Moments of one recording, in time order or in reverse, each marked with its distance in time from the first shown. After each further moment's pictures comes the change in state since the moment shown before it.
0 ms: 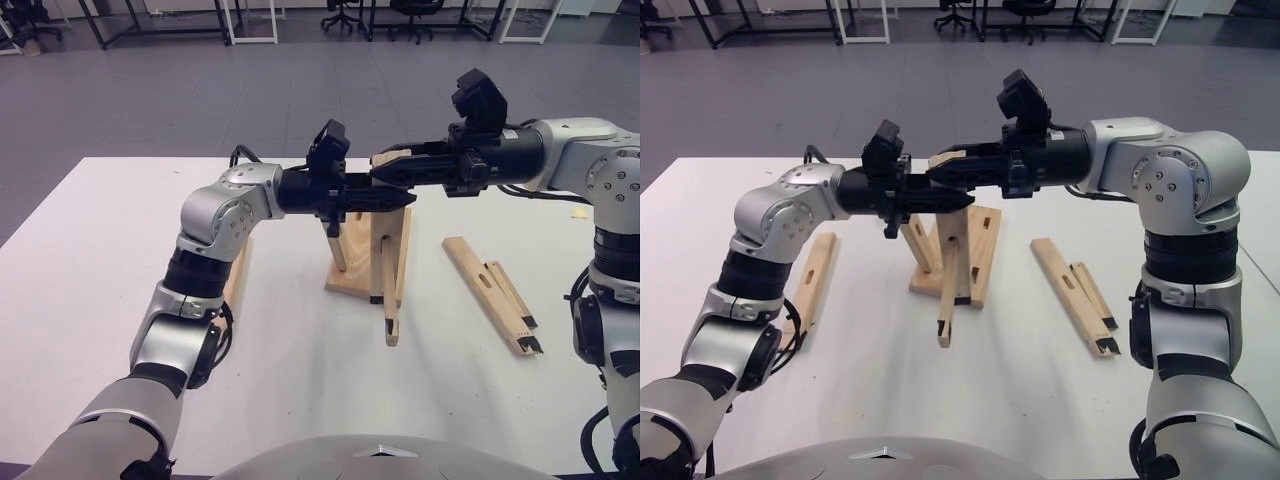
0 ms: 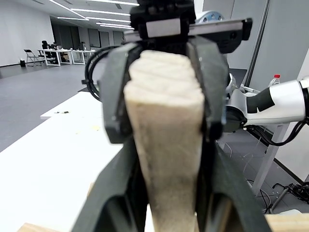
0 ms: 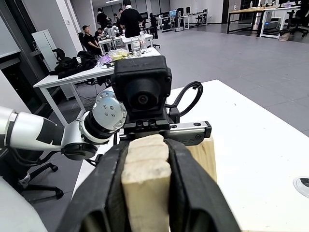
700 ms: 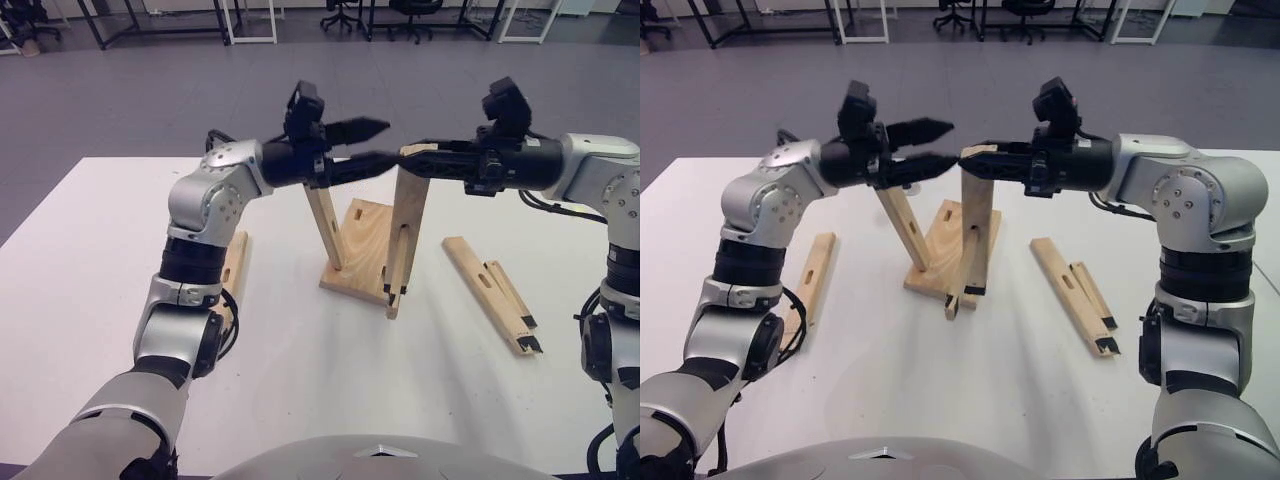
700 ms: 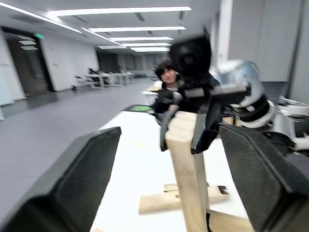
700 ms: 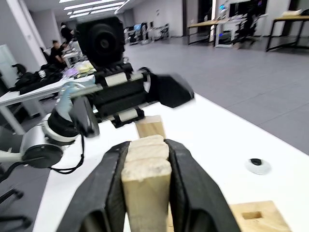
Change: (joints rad) left arm -0.071 -0.008 0.151 0.072 0.057 -0.106 0.111; right arm 0.130 -0.047 -0.120 0.004 -0.048 -0.074 -0.096
